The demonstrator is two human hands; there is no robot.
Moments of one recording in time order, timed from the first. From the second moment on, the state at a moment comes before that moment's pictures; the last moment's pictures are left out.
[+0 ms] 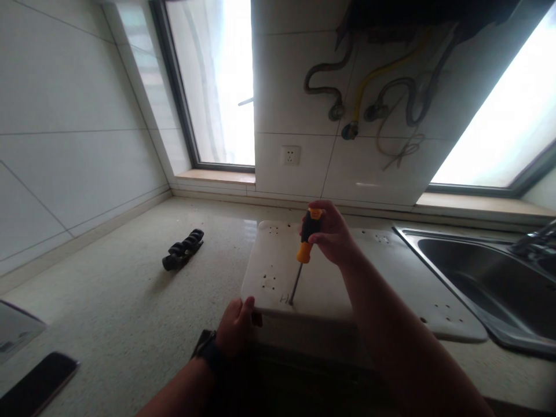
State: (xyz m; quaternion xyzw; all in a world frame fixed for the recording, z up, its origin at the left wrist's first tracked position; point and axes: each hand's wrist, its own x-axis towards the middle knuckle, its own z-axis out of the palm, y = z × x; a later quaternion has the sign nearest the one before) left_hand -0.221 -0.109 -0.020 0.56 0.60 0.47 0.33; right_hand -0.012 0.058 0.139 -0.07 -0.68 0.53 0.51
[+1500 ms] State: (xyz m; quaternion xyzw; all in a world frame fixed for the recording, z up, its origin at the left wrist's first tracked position) left_hand -0.220 -0.110 -0.016 0.55 0.61 0.46 0.33; right_hand -0.009 0.050 0.144 -0.05 -0.69 0.56 0.45
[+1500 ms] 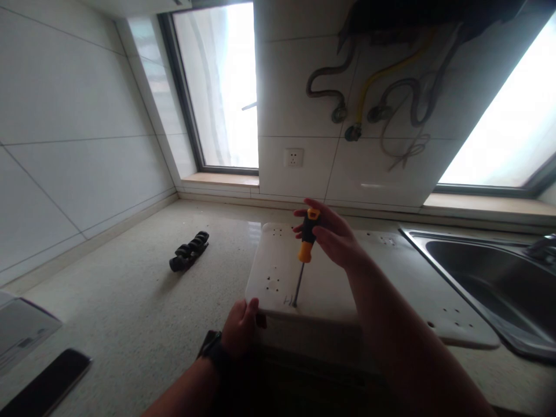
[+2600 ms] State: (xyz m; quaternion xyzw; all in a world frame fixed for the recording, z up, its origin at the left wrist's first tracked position) left_hand -0.218 -0.111 -0.012 0.55 0.61 0.46 0.33; right_hand -0.014 0.047 0.145 -0.02 -0.67 0.59 0.45
